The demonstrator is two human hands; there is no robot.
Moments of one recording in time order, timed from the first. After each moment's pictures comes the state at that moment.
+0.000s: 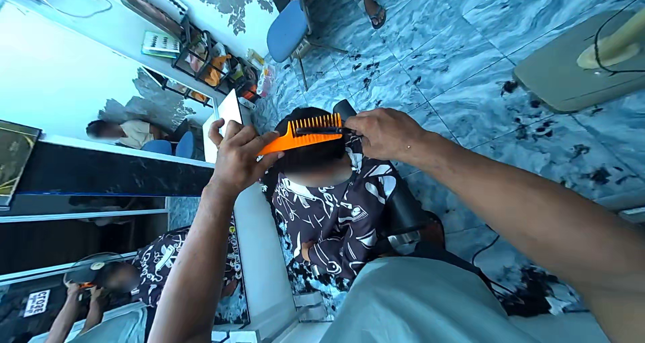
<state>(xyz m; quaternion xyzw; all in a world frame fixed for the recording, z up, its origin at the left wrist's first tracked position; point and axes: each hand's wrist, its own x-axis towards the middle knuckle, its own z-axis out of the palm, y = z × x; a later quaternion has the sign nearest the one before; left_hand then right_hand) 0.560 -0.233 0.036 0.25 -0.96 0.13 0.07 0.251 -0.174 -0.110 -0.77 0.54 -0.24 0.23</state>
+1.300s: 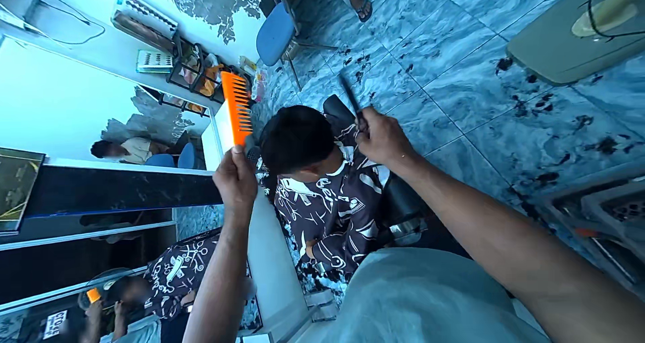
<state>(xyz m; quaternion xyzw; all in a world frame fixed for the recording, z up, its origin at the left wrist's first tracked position) 0.552 -0.176 -0.003 0.57 -0.79 -0.03 0.23 0.273 -0.138 -0.169 -0.53 0.65 -0.44 0.33</state>
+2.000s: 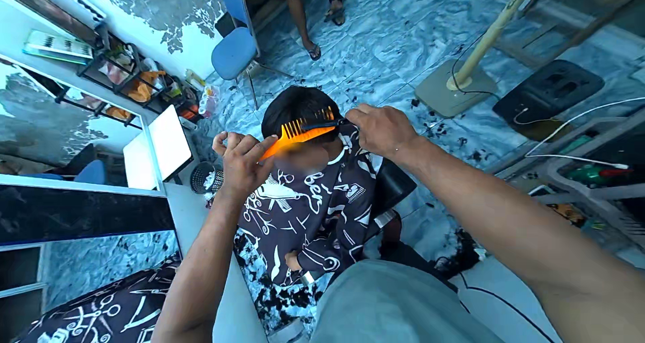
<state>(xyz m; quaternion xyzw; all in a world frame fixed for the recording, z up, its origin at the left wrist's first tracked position) 0.656 -0.235 -0.064 0.20 -0.94 0.07 0.28 0.336 -0.108 -0.101 -0.70 0.69 -0.17 0.06</state>
